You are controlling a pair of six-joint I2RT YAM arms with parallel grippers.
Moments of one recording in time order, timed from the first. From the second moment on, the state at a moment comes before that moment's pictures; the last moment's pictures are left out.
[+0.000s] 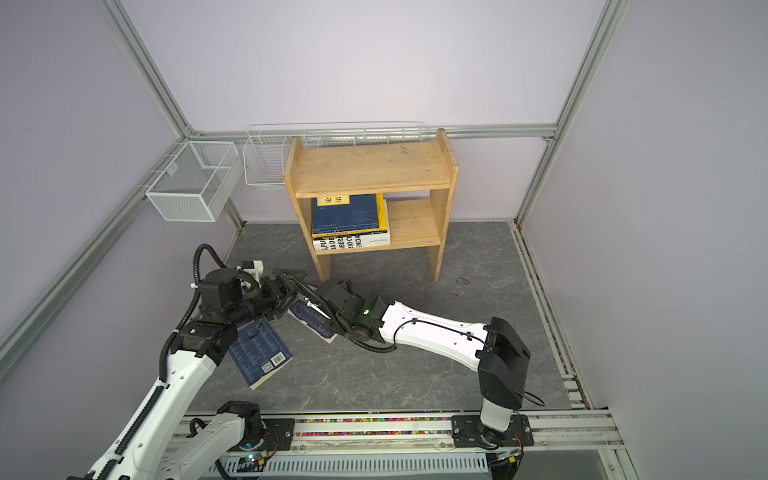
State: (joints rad) left arm -0.19 0.90 0.80 -0.37 0.51 -1.07; right arm 1.16 1.74 1.49 -0.58 0.38 -0.26
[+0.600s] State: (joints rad) left arm -0.19 0.91 0.75 -0.37 0.48 -1.10; right arm 1.25 1.74 1.45 -0.47 0.52 -0.39
